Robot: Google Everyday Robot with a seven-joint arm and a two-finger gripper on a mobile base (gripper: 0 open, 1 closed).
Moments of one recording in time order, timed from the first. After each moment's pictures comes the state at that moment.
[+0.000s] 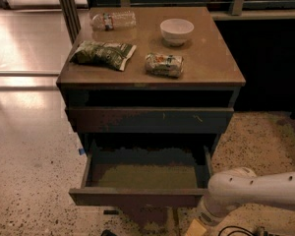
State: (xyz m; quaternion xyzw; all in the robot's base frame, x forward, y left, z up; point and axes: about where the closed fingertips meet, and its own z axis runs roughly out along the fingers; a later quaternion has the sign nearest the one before) arm 0.362 -0.175 0.436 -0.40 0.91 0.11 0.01
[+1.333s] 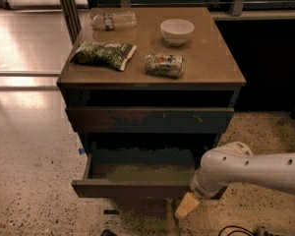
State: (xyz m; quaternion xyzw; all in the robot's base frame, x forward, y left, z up) arm 0.433 -0.157 0.498 -0.42 0.90 0.07 0.08
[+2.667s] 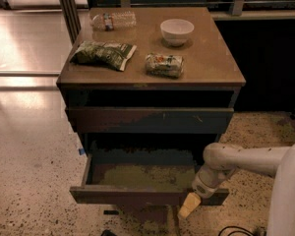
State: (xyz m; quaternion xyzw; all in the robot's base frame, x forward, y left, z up) arm 0.443 -0.169 0.412 -0.41 0.89 0.17 -0.01
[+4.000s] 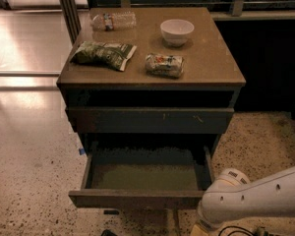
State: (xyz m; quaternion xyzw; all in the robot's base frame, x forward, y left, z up) arm 0.358 -0.184 0.454 -0.45 0.89 0.01 0.03
